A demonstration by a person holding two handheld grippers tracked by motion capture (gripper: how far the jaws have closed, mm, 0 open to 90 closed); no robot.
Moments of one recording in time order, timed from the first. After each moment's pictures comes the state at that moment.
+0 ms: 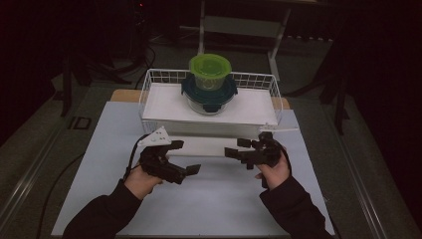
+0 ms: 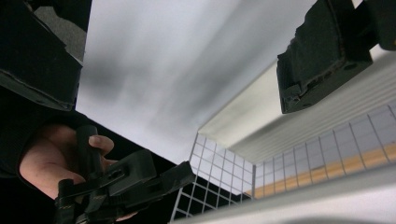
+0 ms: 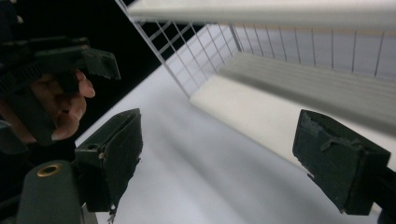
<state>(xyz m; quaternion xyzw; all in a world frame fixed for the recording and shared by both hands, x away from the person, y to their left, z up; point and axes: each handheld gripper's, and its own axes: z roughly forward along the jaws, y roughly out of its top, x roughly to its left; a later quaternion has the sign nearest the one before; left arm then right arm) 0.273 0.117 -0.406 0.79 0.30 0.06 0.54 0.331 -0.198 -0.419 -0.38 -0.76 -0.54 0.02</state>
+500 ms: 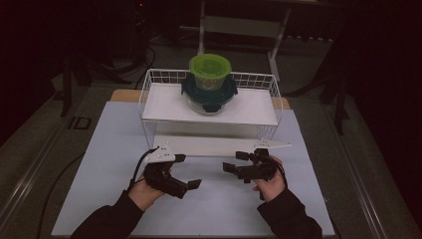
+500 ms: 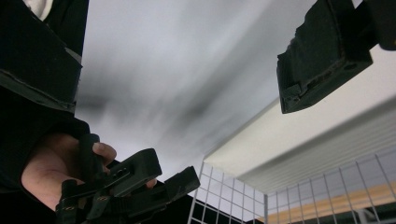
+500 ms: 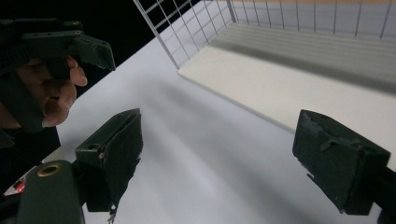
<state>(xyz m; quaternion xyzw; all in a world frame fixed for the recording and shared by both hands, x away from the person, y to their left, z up) 0.263 0.113 -0.447 0.80 0.29 0.05 0.52 0.315 -0.198 -0.462 -0.37 -0.77 -0.52 0.01</state>
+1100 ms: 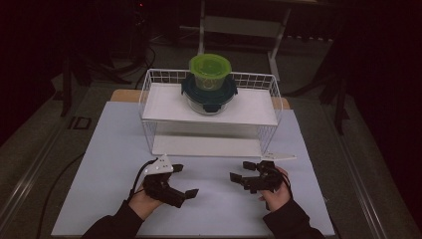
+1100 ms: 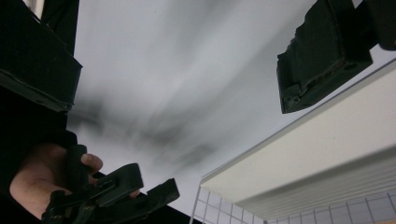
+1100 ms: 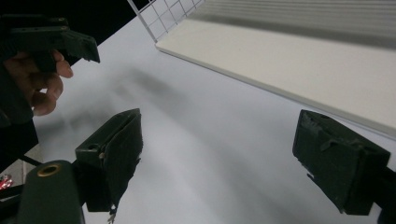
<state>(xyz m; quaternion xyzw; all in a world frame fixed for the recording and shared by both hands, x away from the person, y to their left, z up) 0.254 0.119 -0.483 0.80 0.30 0.05 0.52 0.299 -0.221 -0.491 -0.38 -0.77 -0.50 -0.02</state>
